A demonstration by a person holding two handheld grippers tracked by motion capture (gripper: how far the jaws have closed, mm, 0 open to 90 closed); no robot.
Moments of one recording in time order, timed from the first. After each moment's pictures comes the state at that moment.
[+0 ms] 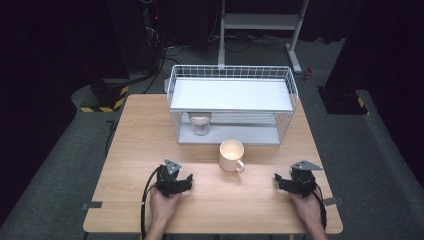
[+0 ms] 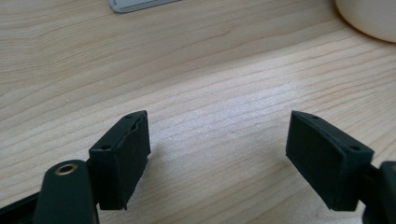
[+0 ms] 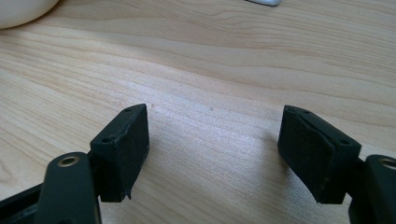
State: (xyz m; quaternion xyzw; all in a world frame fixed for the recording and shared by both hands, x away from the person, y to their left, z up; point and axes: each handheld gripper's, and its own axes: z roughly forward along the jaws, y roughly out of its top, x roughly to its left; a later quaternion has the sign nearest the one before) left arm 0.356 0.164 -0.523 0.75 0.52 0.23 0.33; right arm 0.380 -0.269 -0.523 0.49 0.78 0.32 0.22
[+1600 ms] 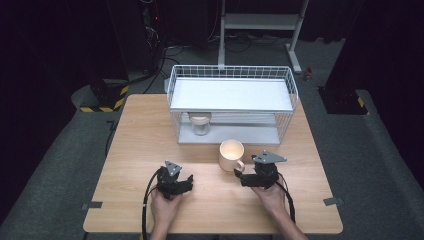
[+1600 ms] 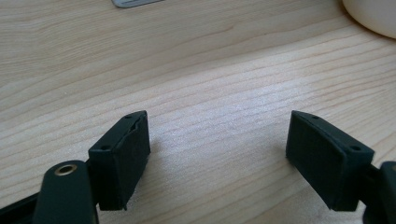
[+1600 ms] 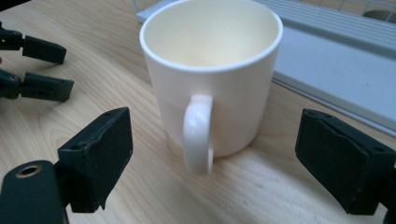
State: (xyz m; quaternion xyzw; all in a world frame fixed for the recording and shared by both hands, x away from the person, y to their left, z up) left arm 0.353 0.162 -0.528 0.74 0.53 0.24 0.33; right arm 0.387 -0.155 -0.485 0.37 0.80 0.44 0.17
